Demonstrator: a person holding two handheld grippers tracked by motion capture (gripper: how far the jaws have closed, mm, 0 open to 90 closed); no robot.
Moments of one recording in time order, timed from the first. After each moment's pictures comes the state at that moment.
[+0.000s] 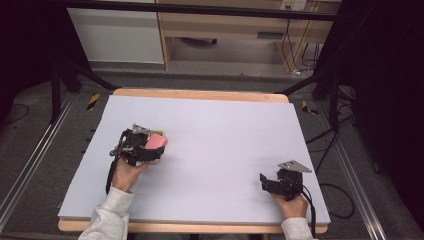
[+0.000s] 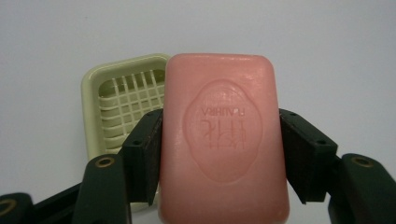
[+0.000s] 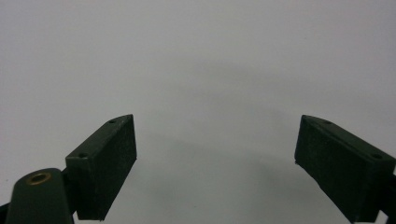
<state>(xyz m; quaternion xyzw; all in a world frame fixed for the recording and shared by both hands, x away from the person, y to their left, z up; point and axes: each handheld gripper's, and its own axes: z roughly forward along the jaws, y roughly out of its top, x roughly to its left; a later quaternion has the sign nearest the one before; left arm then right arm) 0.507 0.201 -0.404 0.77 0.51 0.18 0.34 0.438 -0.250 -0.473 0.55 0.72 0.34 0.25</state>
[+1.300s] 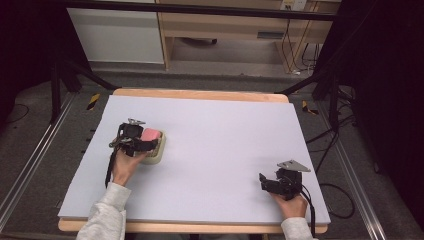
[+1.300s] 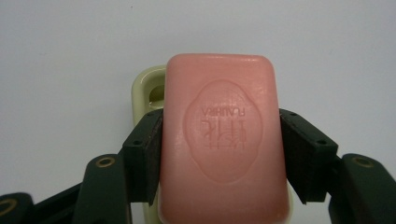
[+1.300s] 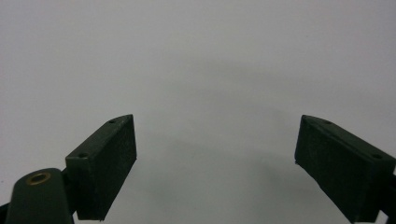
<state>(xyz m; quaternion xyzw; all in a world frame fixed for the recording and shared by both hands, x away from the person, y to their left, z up) 0.547 0.220 -0.426 0.75 0.54 0.20 0.31 0.440 -0.249 -0.475 0.55 0.72 0.34 0.25</state>
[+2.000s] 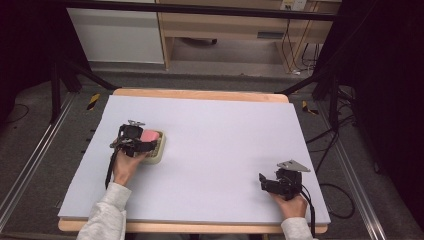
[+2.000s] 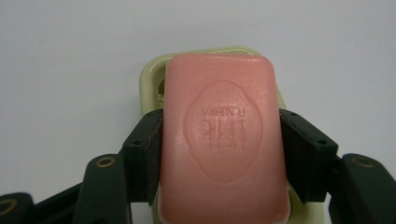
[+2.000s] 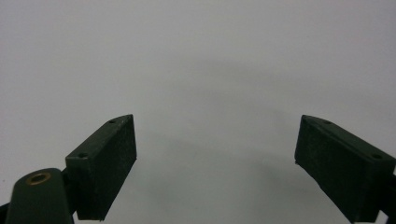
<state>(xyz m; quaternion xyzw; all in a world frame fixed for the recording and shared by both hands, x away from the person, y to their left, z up) 0.553 0.223 -0.440 0.75 0.55 0.19 0.30 0.440 -0.248 -0.474 0.55 0.72 0.34 0.25</state>
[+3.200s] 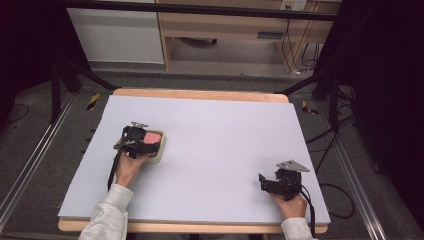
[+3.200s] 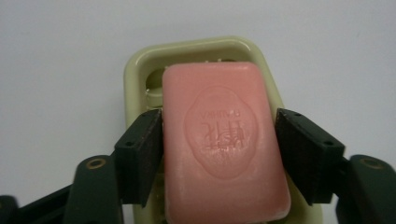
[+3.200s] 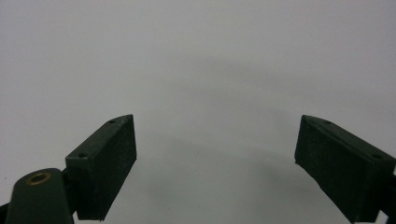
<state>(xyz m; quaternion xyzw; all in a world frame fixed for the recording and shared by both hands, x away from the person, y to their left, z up) 0.553 0.216 -0.444 0.75 0.55 0.20 0.30 0.439 -0.247 -0.475 0.55 0.73 0.33 0.25</state>
